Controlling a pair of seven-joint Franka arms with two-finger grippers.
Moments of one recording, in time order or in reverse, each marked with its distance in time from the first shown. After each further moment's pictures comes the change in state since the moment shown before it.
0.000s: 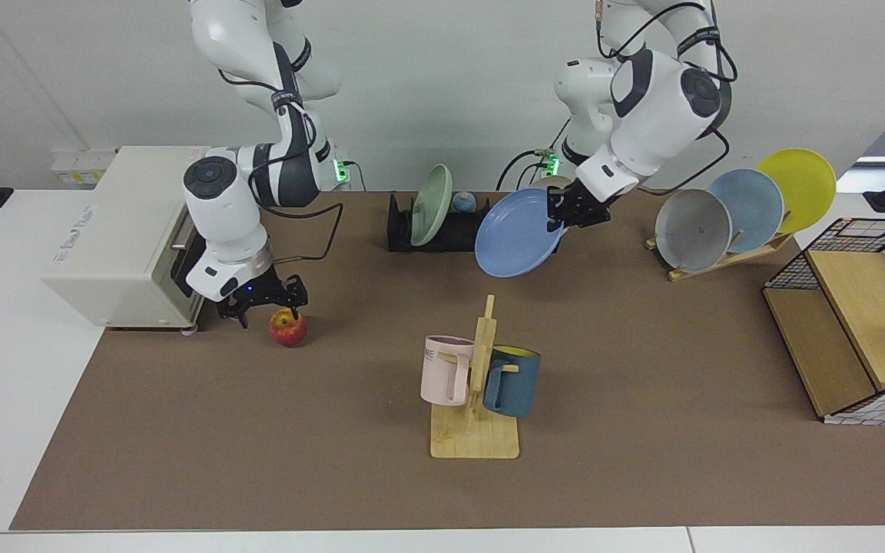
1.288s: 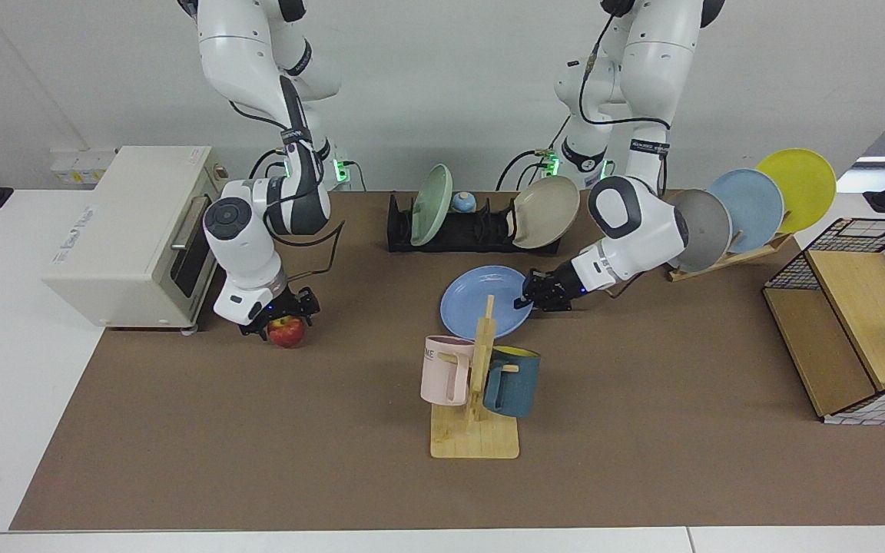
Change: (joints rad) left arm 0.006 0.349 -0.042 -0.108 -0.510 0.426 0.667; right arm -0.009 0.084 0.005 -0.078 0.052 0.098 -0.179
